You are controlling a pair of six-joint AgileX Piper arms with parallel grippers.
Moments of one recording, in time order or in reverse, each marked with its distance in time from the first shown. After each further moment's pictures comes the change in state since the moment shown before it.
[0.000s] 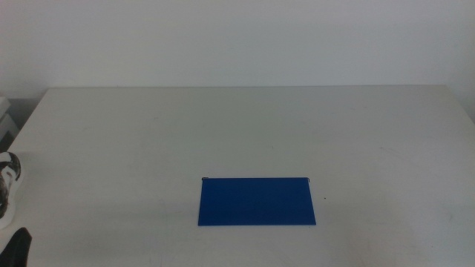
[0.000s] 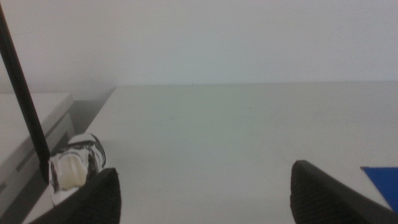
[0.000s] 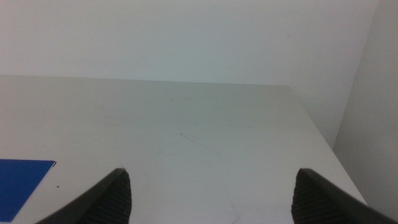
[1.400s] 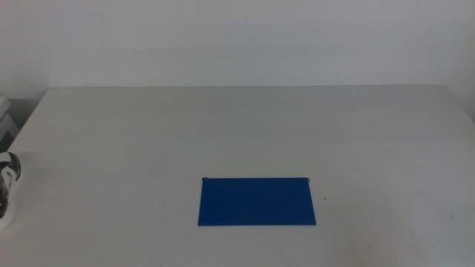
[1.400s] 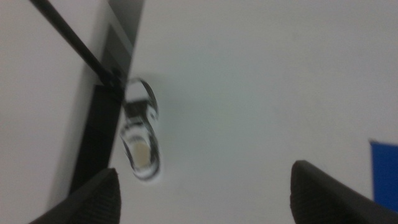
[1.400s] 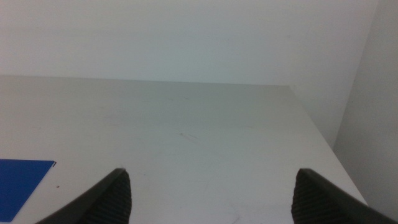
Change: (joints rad) left arm 0.000 1.122 -1.461 0.069 1.104 -0.039; right arm 0.000 0.000 0.000 0.000 0.000 0.000
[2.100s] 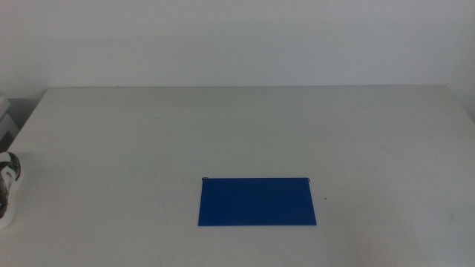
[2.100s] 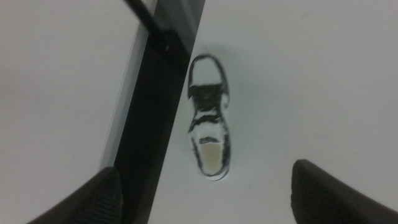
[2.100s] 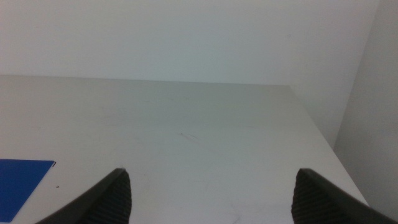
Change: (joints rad) left arm 0.347 0.353 -0.157 -0.095 0.000 0.234; right arm 0.000 0.000 0.000 0.000 0.000 0.000
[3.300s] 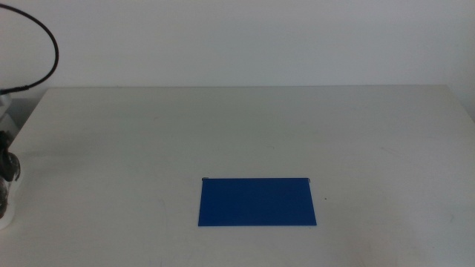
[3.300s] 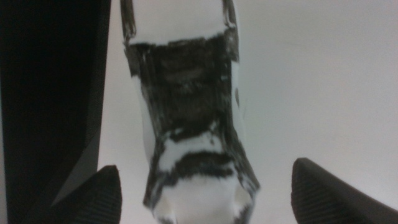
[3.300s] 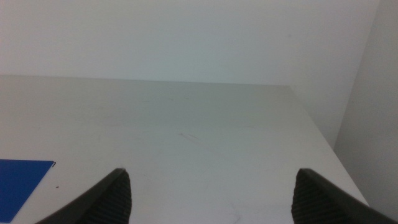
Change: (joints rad) left arm 0.102 0.496 0.085 -0.144 -0.104 0.180; right arm 0.000 0.000 0.000 0.000 0.000 0.000
